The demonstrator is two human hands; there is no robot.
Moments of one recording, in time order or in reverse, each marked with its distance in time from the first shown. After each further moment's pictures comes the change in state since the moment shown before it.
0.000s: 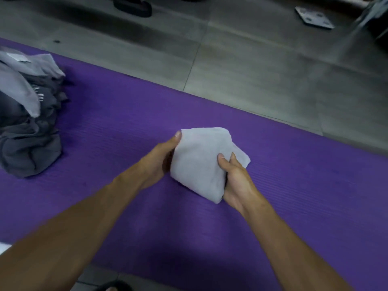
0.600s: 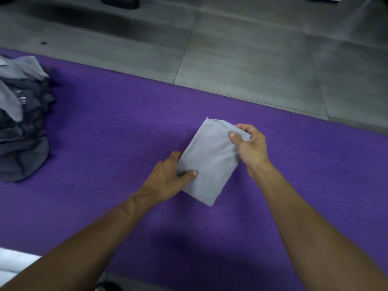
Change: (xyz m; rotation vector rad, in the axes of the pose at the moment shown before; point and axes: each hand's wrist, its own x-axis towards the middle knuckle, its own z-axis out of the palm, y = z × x) left_hand 0.010 -0.052 0.037 0.950 0.299 0.091; right_hand 0.050 -0.052 -0.059 -0.570 0.430 -0.382
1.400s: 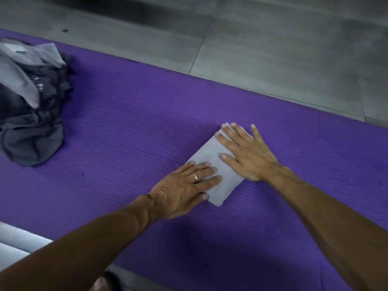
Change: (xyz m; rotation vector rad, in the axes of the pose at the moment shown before) left_hand -0.003 -0.044 0.033 0.693 -0.033 0.762; right_hand 0.036 0.046 -0.003 -1.406 -0.599 -0.867
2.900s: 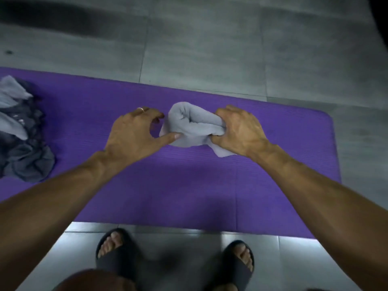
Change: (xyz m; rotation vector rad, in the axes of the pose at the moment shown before) left_hand 0.088 0.065 -0.276 -0.230 0.117 -0.484; right_hand -0.130 0.007 -0.263 0.345 0.153 0.419
